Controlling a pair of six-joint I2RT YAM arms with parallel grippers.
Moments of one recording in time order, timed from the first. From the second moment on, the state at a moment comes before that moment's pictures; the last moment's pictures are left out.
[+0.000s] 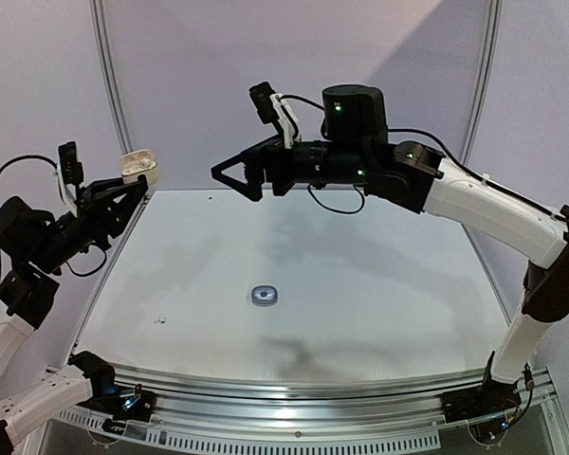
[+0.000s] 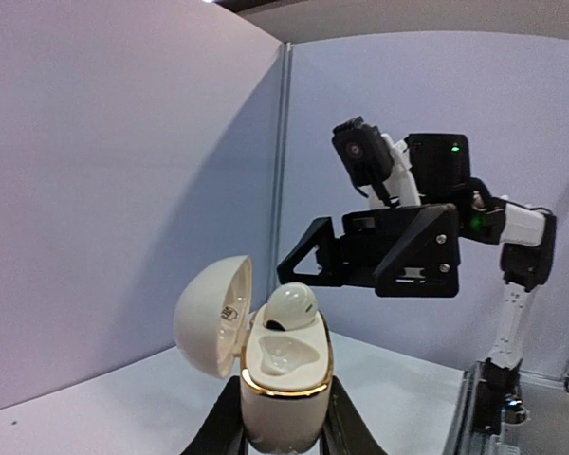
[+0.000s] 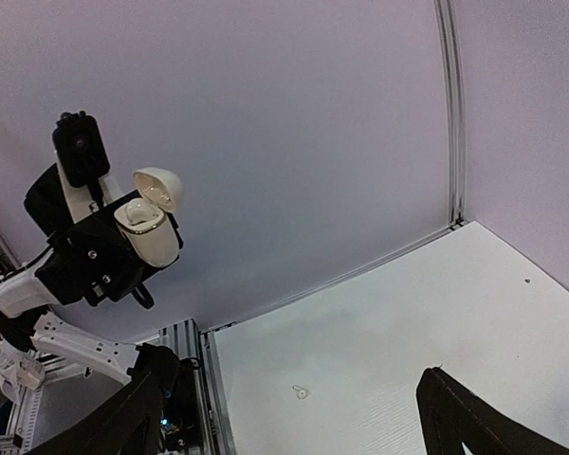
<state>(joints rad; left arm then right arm) -0.35 0.58 0.72 0.18 0.55 -0.27 1.04 1.79 1.89 -0.24 -0.26 0.24</state>
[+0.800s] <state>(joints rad) -0.41 0.77 0.79 0.68 0.87 -0.66 1.22 1.73 1.91 -0.03 -0.21 0.14</state>
